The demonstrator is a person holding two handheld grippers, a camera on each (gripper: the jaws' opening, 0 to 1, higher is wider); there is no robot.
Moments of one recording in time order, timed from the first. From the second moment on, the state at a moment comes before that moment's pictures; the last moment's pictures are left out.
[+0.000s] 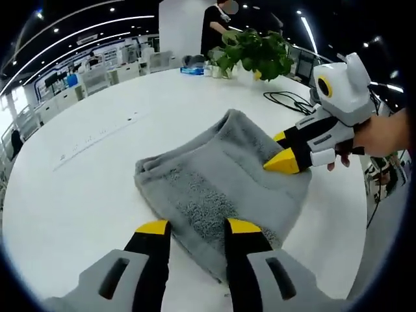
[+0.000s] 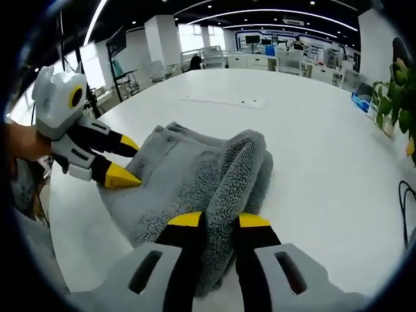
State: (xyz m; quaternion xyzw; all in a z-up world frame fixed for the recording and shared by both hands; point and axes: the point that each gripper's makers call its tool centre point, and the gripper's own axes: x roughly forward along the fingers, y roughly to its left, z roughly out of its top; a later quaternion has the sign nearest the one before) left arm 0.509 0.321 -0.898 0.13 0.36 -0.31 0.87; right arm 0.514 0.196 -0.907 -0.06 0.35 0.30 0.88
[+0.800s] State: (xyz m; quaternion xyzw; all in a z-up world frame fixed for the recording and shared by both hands) left arm 0.514 0.325 -0.884 0.15 0.36 -0.29 0.88; right arm 0.525 0.193 -0.880 -0.05 0.32 0.28 0.90
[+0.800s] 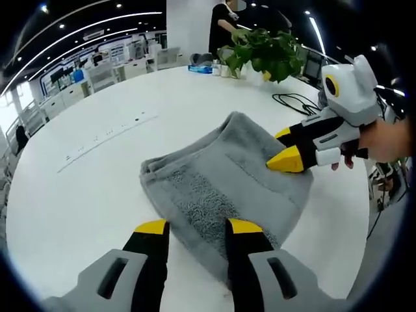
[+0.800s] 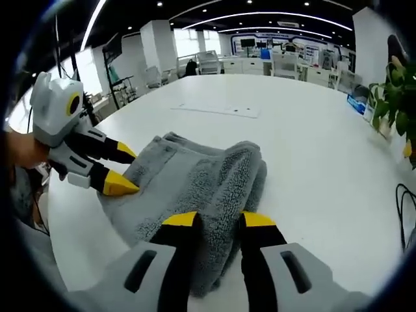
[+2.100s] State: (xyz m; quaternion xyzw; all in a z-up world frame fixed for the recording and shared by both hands) left arm 0.490 0.391 -0.814 0.12 0.29 -0.14 0.94; right arm 0.486 0.190 -0.819 -0.03 0.25 0.30 0.92
